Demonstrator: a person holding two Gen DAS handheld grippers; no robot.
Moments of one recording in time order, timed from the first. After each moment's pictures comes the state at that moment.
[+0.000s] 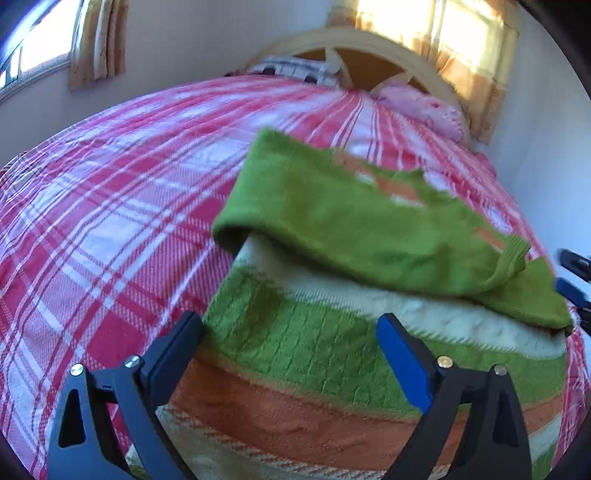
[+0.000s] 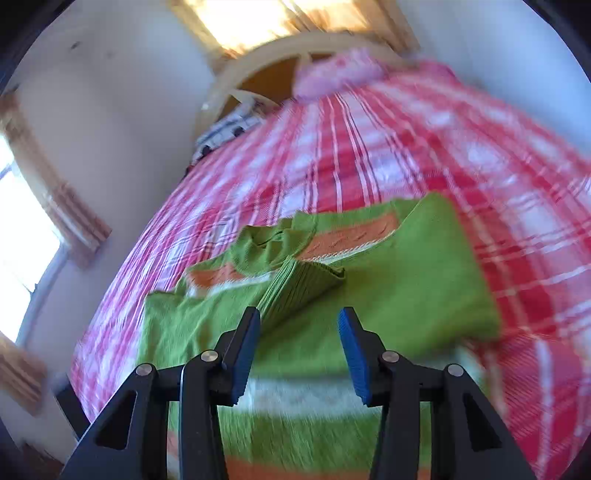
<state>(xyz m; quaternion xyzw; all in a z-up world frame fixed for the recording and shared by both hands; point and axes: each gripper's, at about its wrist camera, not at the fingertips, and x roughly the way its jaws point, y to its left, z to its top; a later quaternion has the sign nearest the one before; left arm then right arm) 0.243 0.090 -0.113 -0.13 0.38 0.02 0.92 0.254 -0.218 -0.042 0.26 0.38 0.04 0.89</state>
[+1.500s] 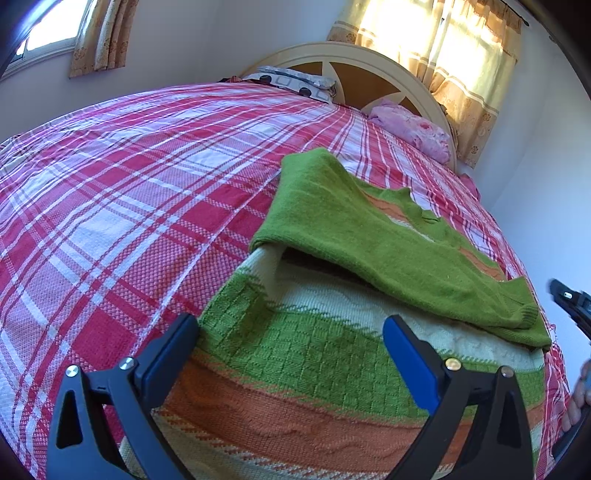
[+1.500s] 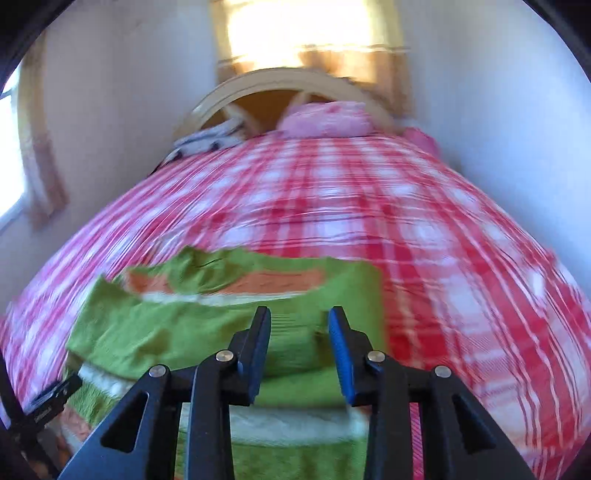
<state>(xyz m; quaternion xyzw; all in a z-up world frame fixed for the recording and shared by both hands) 0.241 0.099 -0.116 -0.17 0.37 0.00 0.92 0.232 -0.219 -0.020 0.04 0.34 -0.01 0.94</state>
